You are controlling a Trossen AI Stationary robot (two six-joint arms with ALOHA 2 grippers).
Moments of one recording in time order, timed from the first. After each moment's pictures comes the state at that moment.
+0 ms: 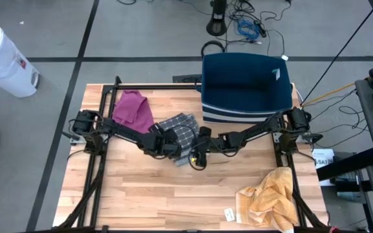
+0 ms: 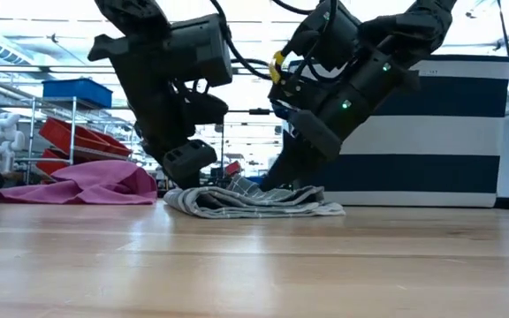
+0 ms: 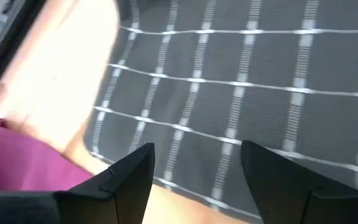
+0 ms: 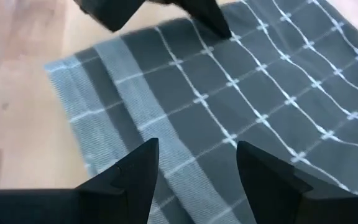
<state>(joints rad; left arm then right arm) -0.11 1.81 1.02 -0.57 -0.65 -0.60 0.09 1.83 0.85 0.14 0.23 0.12</state>
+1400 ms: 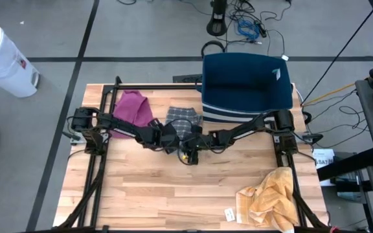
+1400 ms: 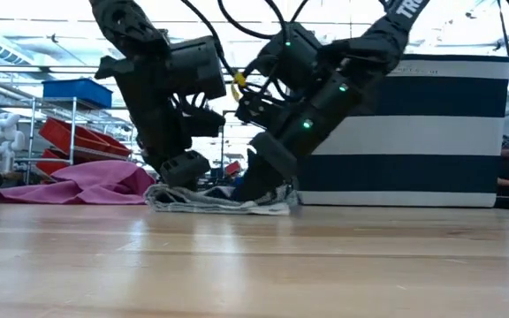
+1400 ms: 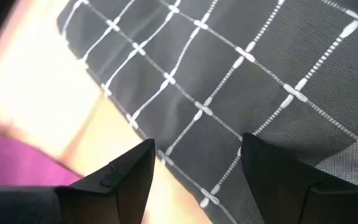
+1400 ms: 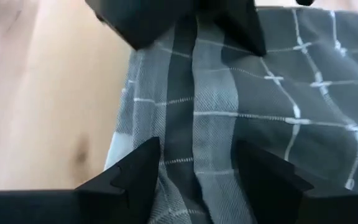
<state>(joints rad) 0.00 1.79 0.93 -0.45 -0.56 -0.47 0.02 2.00 1.01 0.15 0.16 0.06</state>
